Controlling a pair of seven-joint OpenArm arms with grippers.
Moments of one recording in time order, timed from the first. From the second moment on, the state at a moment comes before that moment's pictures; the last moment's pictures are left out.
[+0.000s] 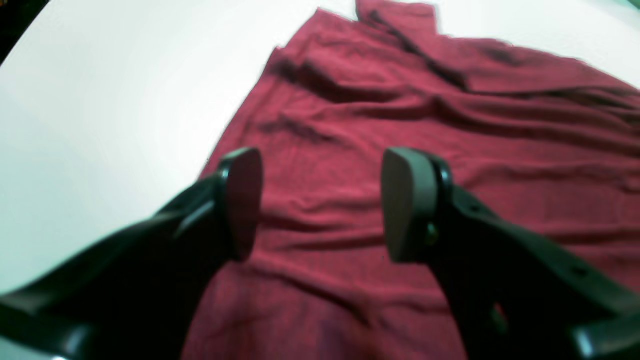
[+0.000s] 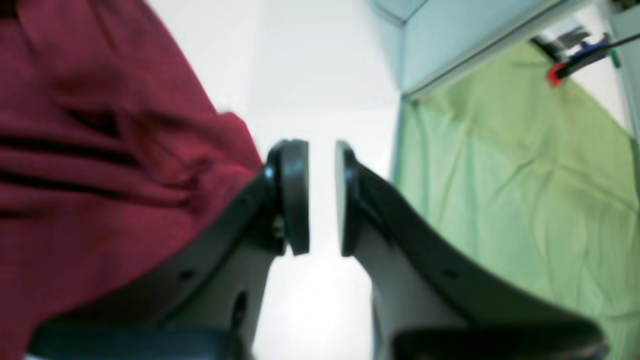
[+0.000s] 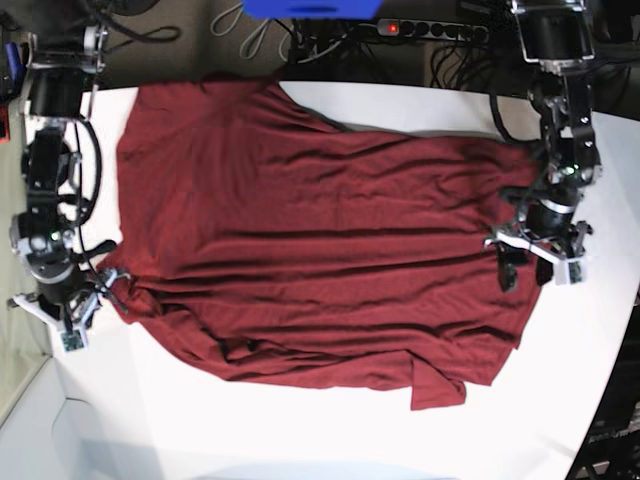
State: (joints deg) left arm 3.6 -16.0 -12.4 84.2 -22.6 -11.7 16.3; right arm 8.8 19.1 11.1 88.8 -8.0 18.0 -37.0
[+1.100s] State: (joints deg) left arm -4.2 -15.2 -12.4 60.8 -22.8 -12.9 12.3; right arm 11.5 13.6 12.8 64.6 -7.0 26.2 -29.7
